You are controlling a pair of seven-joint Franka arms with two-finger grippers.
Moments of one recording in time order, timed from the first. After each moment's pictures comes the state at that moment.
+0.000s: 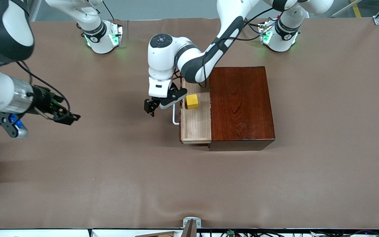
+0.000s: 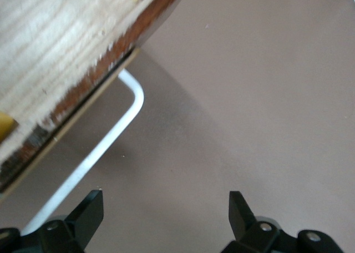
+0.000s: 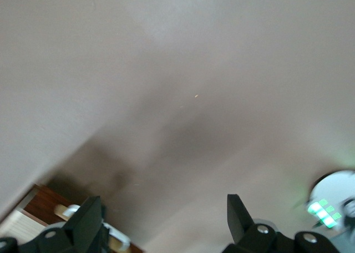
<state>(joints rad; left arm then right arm) -1.00 0.81 0.05 -1.21 0.17 2.31 -1.82 0.08 0.30 0.04 -1.28 0.17 1.39 0.83</state>
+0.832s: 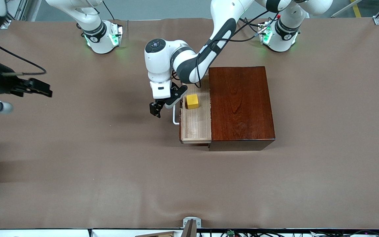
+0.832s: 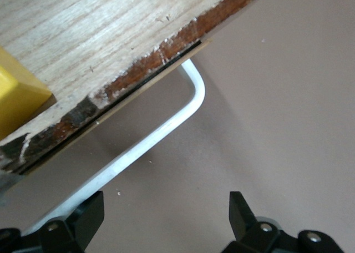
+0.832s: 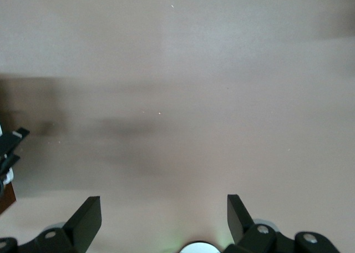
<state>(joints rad) -1.05 0.84 0.10 -1.20 0.17 2.20 -2.00 0.03 0.18 0.04 -1.28 0.03 1.32 0.08</state>
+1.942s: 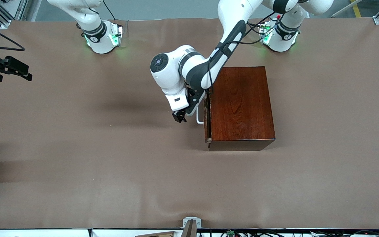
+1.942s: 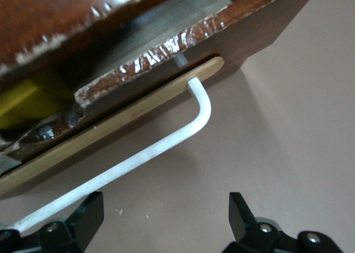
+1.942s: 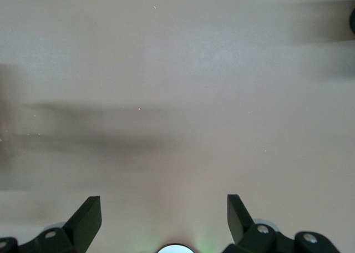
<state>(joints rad) -0.98 0.83 0.13 -1.17 0.17 1.86 -2.00 -0.07 -0.02 0.05 -1.53 0.01 1.43 -0.03</state>
